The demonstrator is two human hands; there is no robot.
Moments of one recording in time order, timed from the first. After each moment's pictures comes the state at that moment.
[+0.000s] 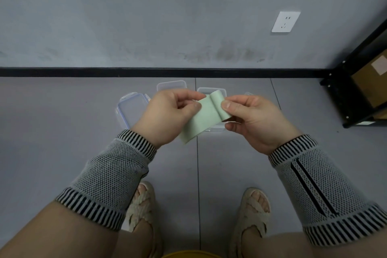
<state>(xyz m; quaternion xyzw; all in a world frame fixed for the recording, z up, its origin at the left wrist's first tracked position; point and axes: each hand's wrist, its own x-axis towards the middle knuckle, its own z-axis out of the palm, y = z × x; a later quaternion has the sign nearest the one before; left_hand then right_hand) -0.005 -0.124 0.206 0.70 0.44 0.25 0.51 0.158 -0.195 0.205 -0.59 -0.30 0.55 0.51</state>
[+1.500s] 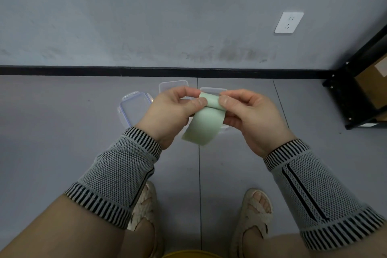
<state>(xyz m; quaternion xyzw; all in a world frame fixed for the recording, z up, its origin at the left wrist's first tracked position) 0.000 -0.124 0.209 0.55 0.47 0.27 0.64 0.145 -0.191 0.201 -0.60 -0.29 0.48 0.57</state>
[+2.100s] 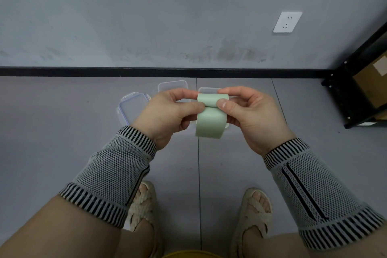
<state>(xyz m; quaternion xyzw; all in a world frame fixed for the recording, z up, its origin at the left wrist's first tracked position) -0.003 -0.122 0.214 0.51 0.46 0.24 0.68 0.145 -0.194 0.206 -0.58 -0.34 0.46 0.58</state>
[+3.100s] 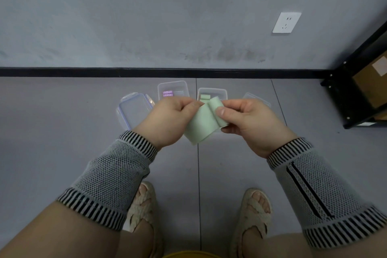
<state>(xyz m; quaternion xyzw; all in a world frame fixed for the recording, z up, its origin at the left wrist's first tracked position) -0.006 -0.124 0.206 0.73 0.46 0.18 0.48 0.151 -0.195 0.200 -0.62 -0.39 0.51 0.45</state>
